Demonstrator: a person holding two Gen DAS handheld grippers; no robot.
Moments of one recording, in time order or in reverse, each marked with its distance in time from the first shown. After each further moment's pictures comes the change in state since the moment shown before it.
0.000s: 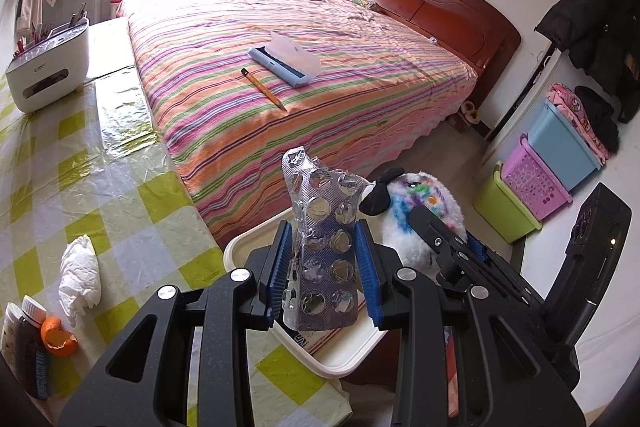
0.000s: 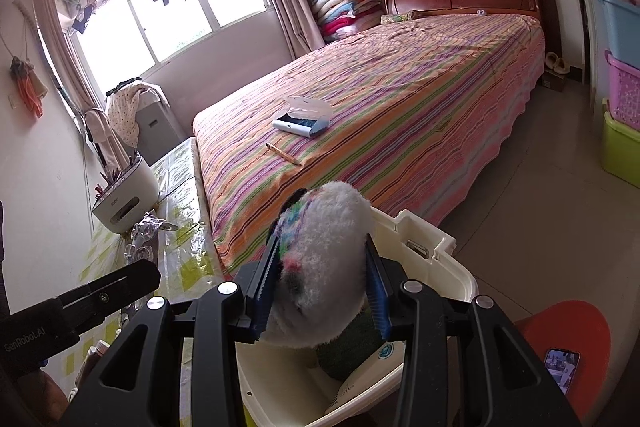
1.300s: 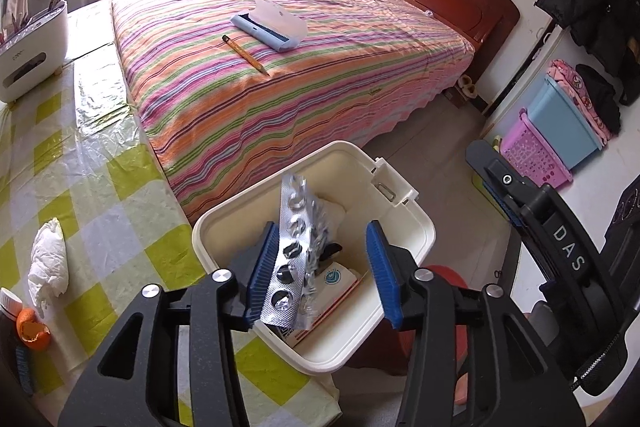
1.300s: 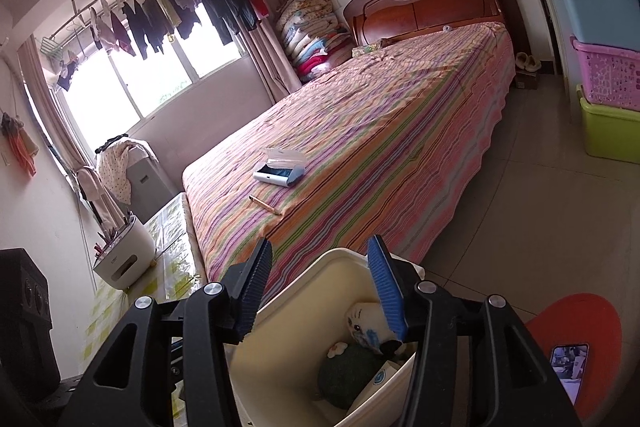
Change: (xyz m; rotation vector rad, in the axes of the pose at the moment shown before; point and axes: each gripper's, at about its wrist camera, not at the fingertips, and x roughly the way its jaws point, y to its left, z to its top) left arm 0.037 -0.014 -0.012 0.018 0.092 -0.010; right arm -0.024 -0.028 0.009 0.132 -0.164 -0.020
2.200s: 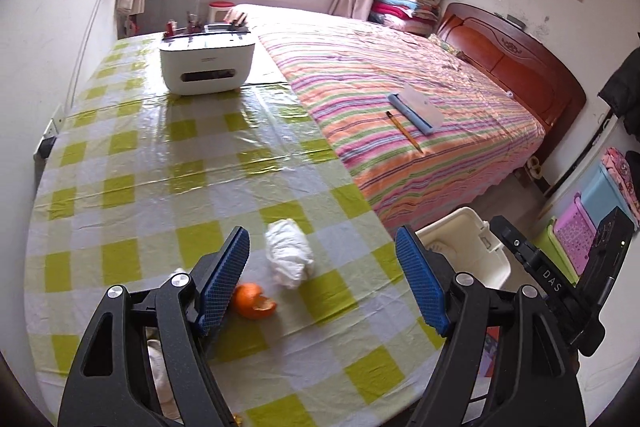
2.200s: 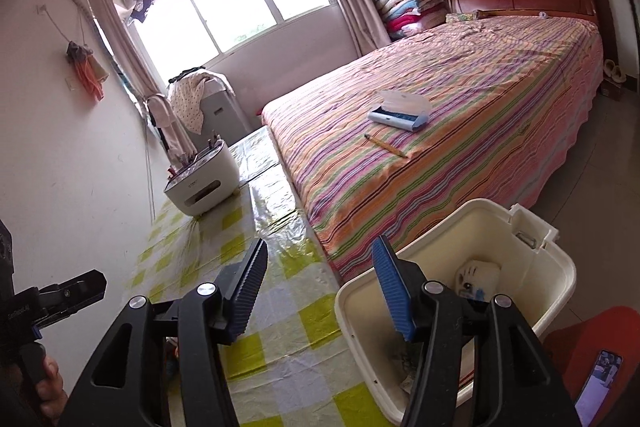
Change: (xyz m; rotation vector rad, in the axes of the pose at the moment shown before) left arm -0.189 0.159 -0.042 -0.224 -0.211 0.266; right arm 0.009 0.114 -0.041 -0.199 0.235 0.272
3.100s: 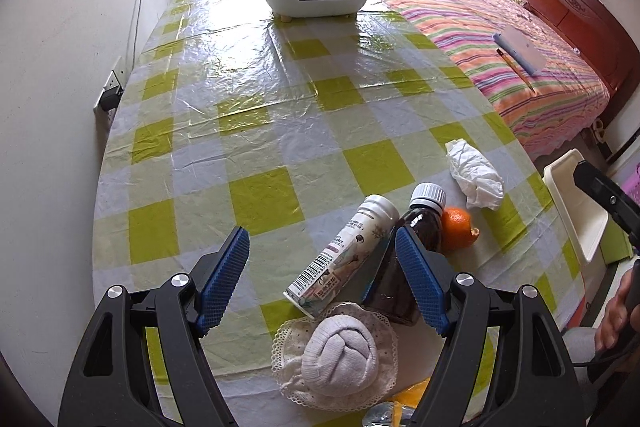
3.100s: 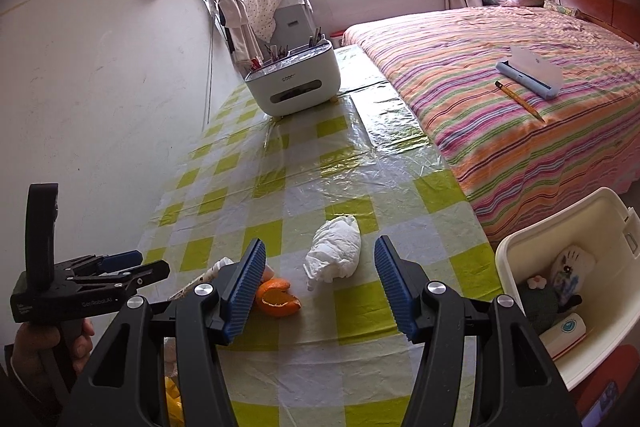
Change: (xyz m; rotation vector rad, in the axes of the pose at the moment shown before) left arm 0.034 0.132 -0.040 0.030 0.227 0.206; right arm 0.060 0.128 -0.048 -0.230 0.236 0.129
